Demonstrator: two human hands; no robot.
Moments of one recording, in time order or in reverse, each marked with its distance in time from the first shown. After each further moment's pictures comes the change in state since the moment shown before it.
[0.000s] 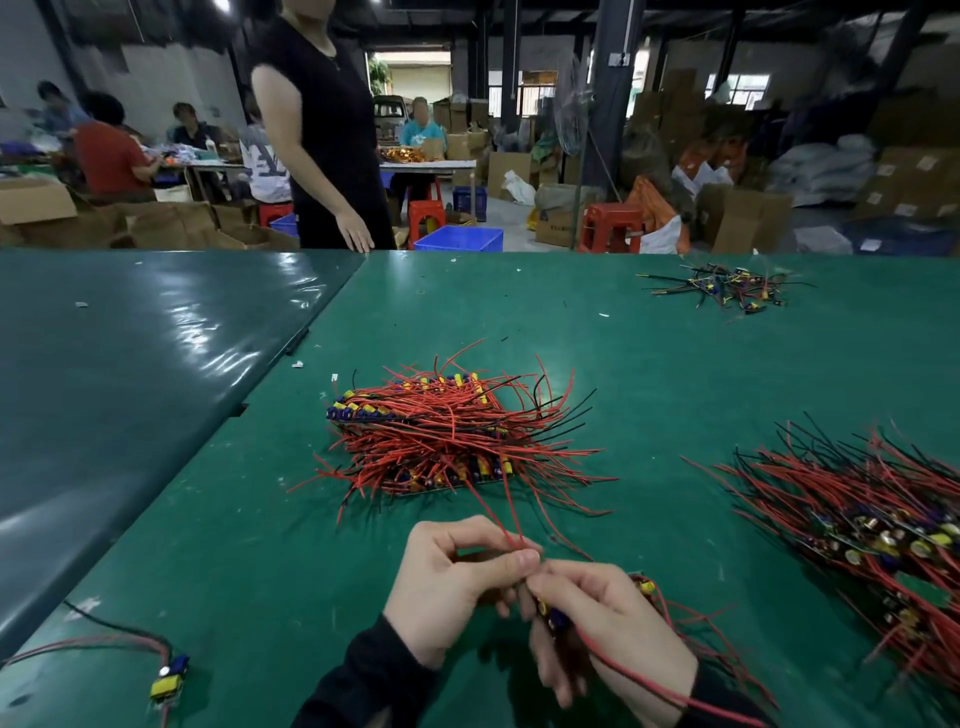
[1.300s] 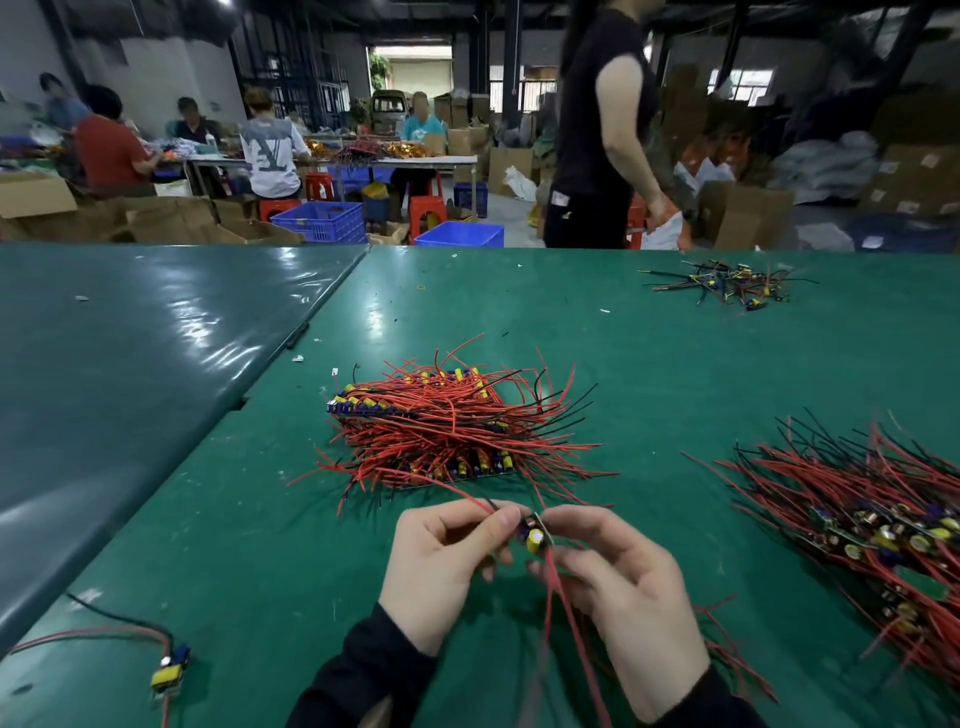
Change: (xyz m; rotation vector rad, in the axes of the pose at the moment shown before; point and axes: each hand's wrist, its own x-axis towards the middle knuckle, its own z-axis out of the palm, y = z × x) left_hand 0.002 0.000 0.000 0.017 0.093 0.160; right_hand 0.003 0.006 0.002 0.248 0.411 -0.316
